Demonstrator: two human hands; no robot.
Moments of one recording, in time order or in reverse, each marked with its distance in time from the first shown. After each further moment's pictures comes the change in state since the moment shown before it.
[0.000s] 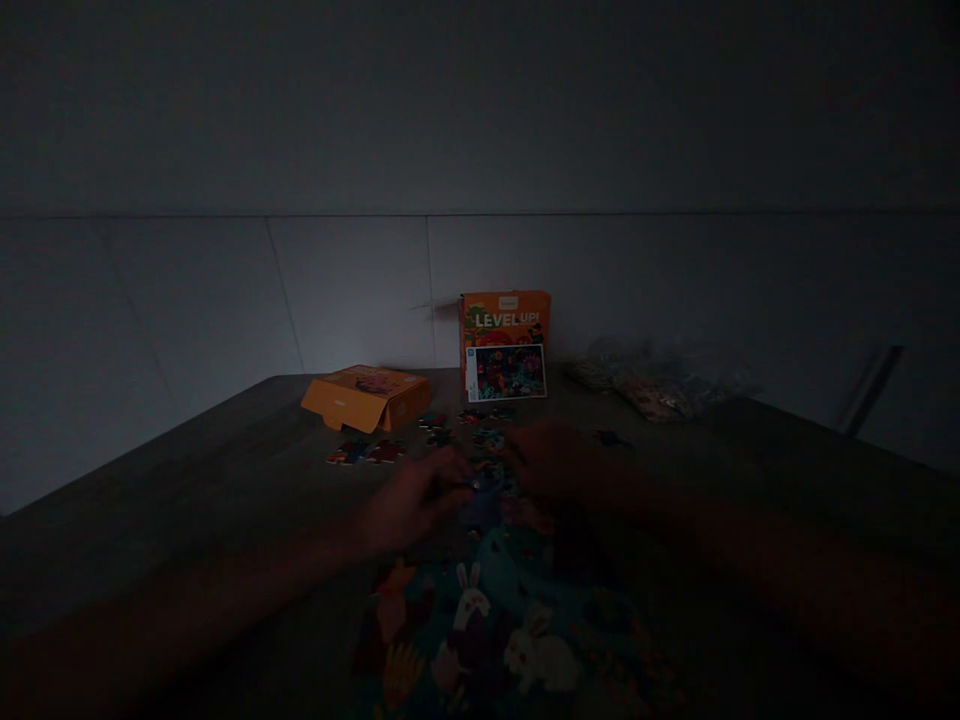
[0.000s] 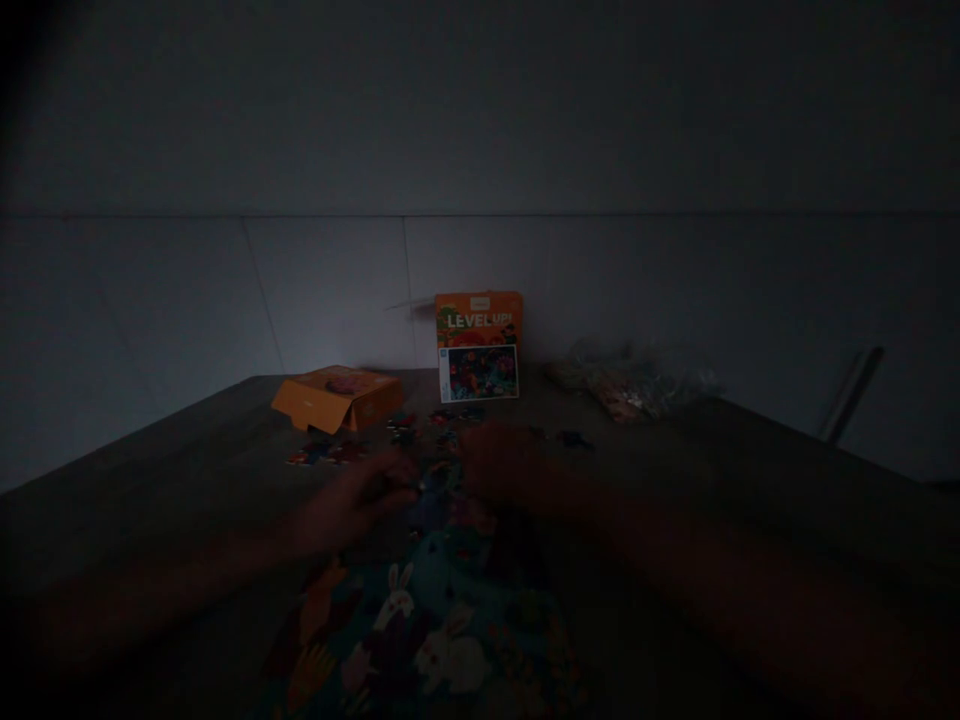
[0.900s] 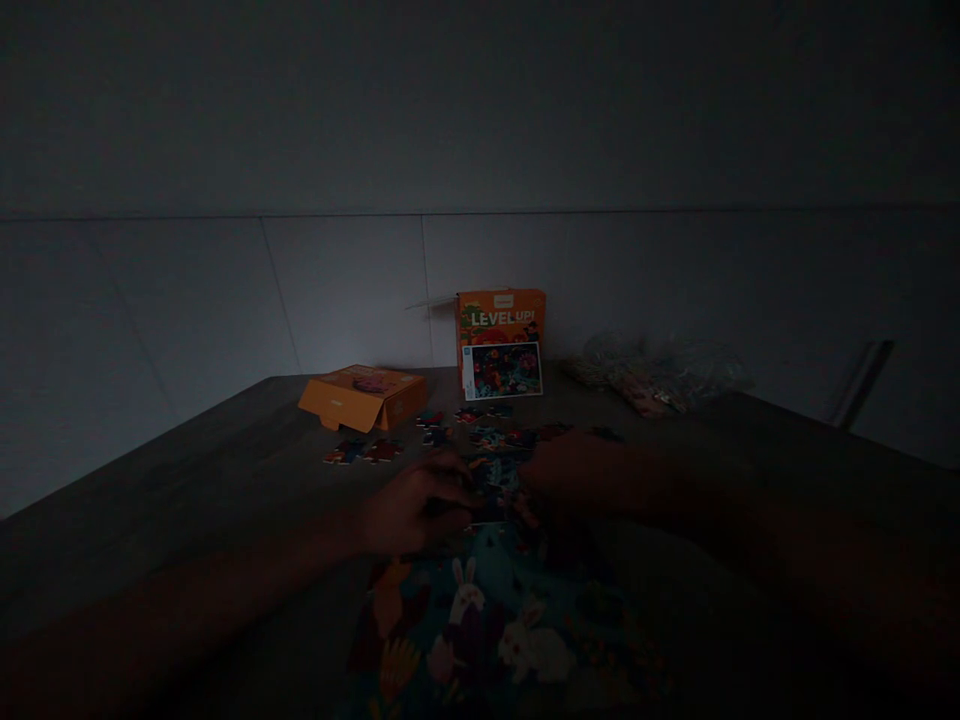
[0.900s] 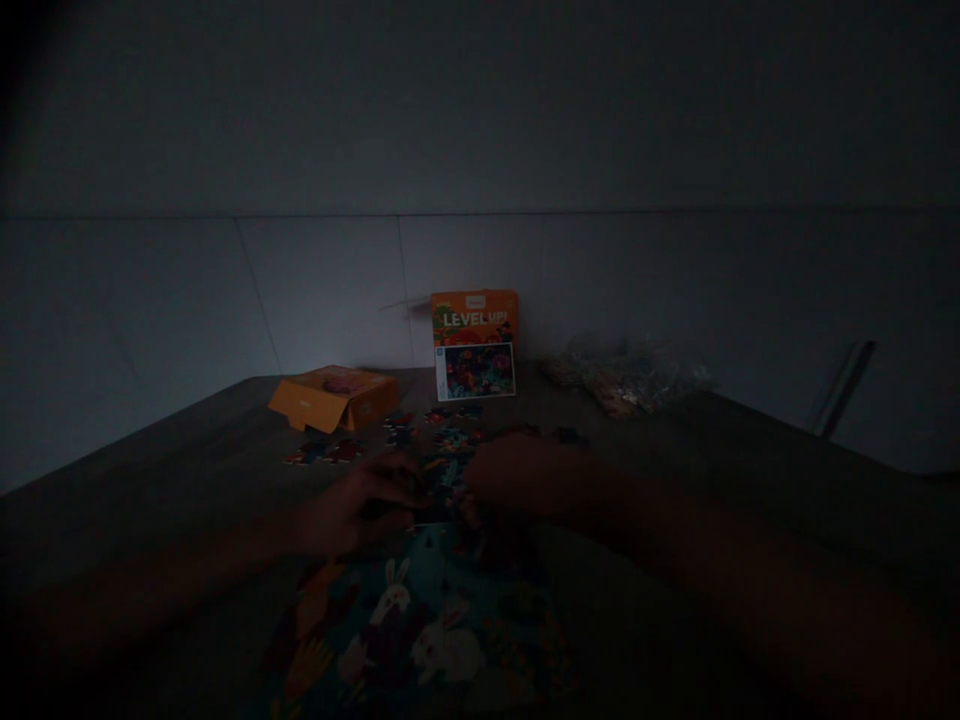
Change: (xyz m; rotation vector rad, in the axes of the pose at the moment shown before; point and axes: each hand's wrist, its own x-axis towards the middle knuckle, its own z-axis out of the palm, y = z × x) left_hand -0.001 0.003 -0.002 0.188 -0.190 0.242; right_hand -0.023 0.005 -0.031 -0.130 -0.344 -0.275
